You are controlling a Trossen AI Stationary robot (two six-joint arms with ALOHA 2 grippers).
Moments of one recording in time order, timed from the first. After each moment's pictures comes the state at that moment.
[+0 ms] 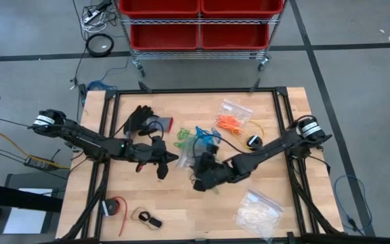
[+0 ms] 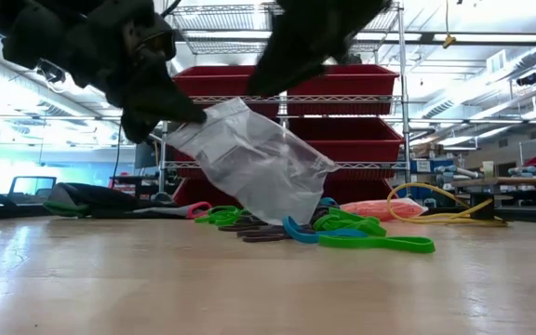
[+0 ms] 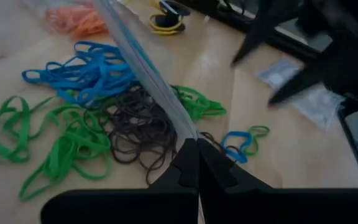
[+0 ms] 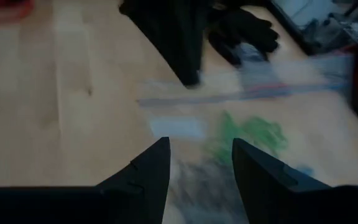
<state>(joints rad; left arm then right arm) -0.23 1.26 0.48 0.33 -0.30 -0.53 0.37 1.86 1.32 -0.24 0.70 0.31</state>
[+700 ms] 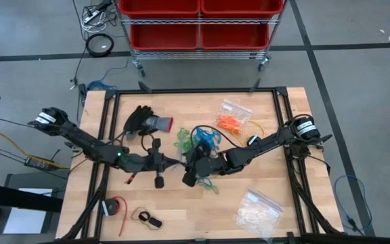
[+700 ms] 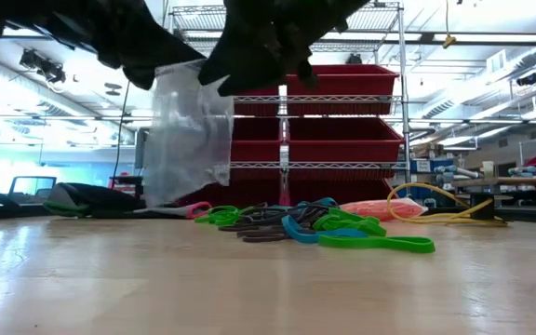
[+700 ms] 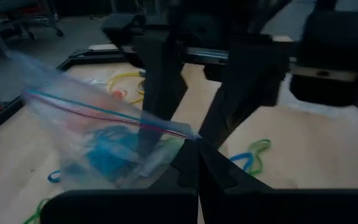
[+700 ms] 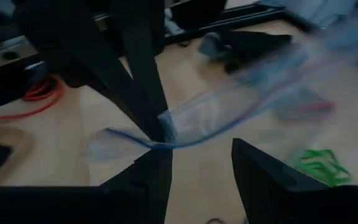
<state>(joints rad) -0.43 1.26 0.52 0.42 -0.54 -0.11 0.30 1.89 1.32 0.02 0.57 0.39</state>
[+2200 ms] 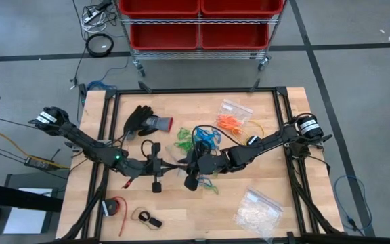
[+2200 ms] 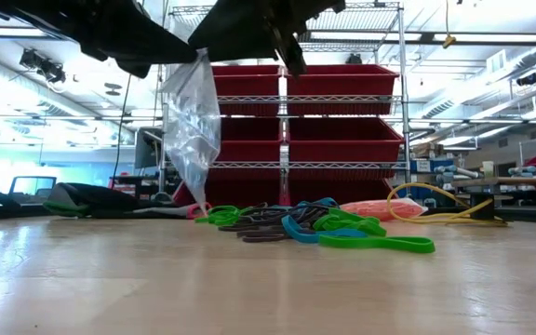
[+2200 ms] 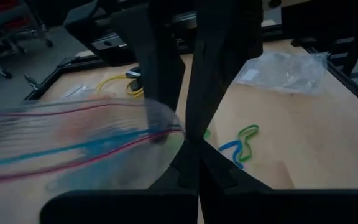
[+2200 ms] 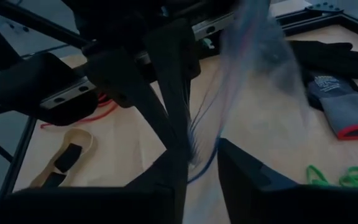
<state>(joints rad) -0.49 1.26 0.54 0.38 -0.56 -0.03 0.29 1.85 1.32 0.06 0.42 0.38</state>
